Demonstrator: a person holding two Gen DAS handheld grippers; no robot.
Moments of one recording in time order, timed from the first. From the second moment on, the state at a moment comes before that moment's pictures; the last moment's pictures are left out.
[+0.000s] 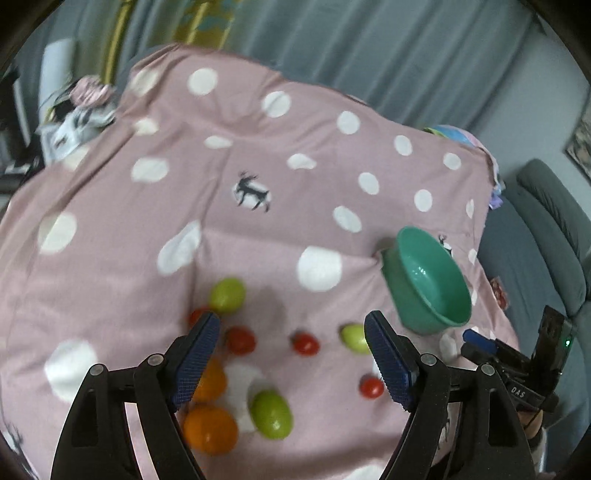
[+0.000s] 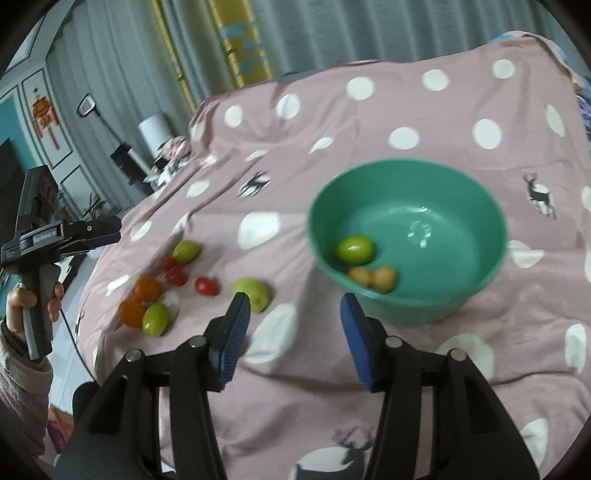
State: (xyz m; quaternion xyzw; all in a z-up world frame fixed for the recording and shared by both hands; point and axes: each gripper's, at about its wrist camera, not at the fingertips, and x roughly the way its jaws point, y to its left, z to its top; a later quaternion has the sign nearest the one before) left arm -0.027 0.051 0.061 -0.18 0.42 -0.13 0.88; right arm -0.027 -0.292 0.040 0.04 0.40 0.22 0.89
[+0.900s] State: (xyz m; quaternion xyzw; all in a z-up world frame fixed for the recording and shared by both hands) left arm -0.005 -0.038 -0.012 -0.04 0.48 -0.16 0.86; right arm -0.022 -0.190 -0.020 -0.09 0.47 0.30 0.83
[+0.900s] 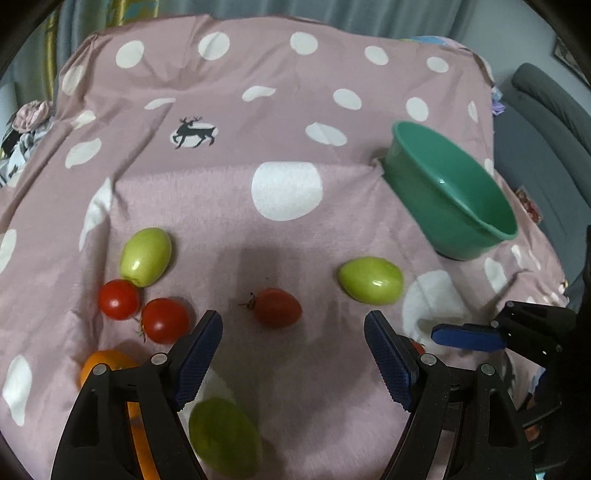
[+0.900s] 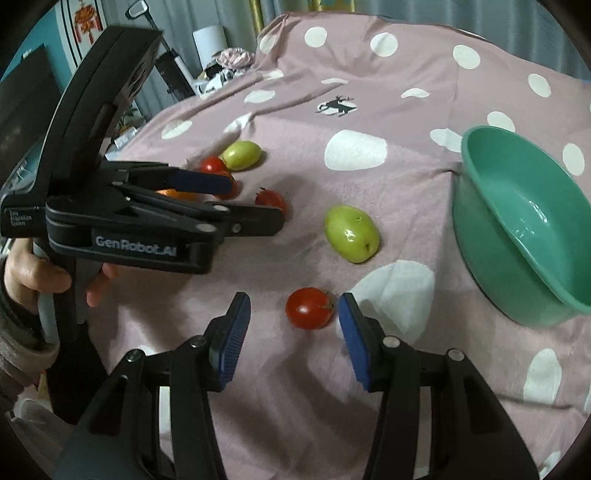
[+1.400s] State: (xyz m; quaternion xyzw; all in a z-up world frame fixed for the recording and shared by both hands) left arm 0.012 -0.045 -0.028 -0.04 0.49 -0.16 0.85; right arm -0.012 -0.184 -0.038 -0.13 0.49 0.29 0.81
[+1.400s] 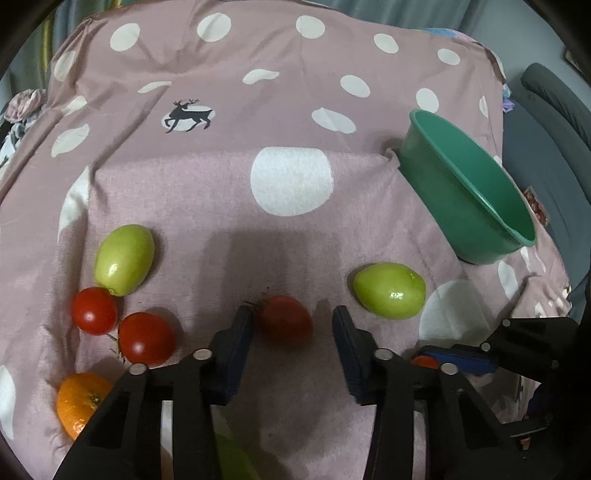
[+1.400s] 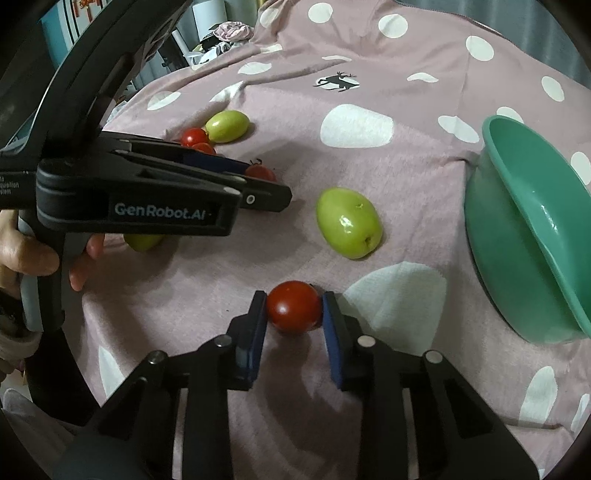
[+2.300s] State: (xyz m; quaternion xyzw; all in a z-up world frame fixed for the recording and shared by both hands) left arm 0.022 -0.115 0.056 -0.05 0.41 -0.26 0.87; right arm 0.003 -0.288 0.043 0.00 0.38 0.20 0.90
